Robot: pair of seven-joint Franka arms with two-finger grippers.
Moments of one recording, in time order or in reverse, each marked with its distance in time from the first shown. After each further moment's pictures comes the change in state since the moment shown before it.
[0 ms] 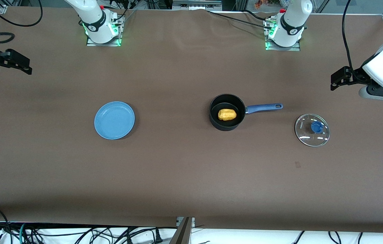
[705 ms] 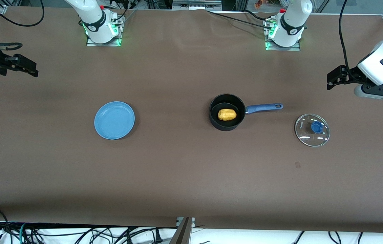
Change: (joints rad) left arm -0.006 0.000 -0.011 0.006 -0.001 -0.001 -0.004; right arm -0.007 -0.003 0.007 -0.041 0.003 0.020 0.024
